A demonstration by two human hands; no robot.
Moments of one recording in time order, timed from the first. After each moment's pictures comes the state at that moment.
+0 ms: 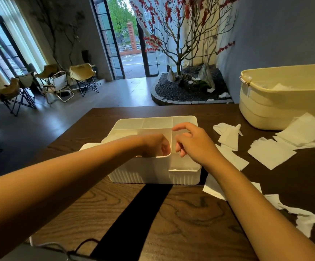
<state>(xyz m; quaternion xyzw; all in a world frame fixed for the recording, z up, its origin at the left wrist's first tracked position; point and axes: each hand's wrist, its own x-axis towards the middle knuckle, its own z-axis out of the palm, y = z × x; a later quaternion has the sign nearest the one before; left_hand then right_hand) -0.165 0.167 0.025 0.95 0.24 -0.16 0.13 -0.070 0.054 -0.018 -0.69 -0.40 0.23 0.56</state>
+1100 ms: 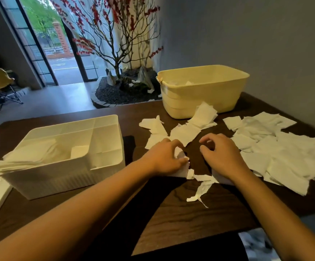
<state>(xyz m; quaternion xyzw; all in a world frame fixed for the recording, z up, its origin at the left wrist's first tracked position) -0.070 0.000 -0.026 0.97 0.06 -0.06 0.22 0.003 -0.165 -0.050 -0.92 -0.20 -0.02 0.34</state>
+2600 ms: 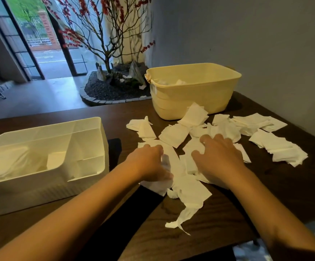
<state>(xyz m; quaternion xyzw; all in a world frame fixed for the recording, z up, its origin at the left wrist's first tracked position) -0.060 0.004 -0.019 0.96 0.14 -0.16 0.16 0.014 -0.166 -0.029 -0.98 -0.16 0.03 0.11</state>
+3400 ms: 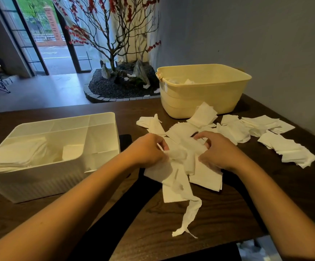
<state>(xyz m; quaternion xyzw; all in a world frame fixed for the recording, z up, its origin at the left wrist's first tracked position) -0.073 0.040 -0.009 0.93 0.15 -0.07 0.34 0.019 -0.155 -0.021 -0.90 -0.22 0.17 0.33</state>
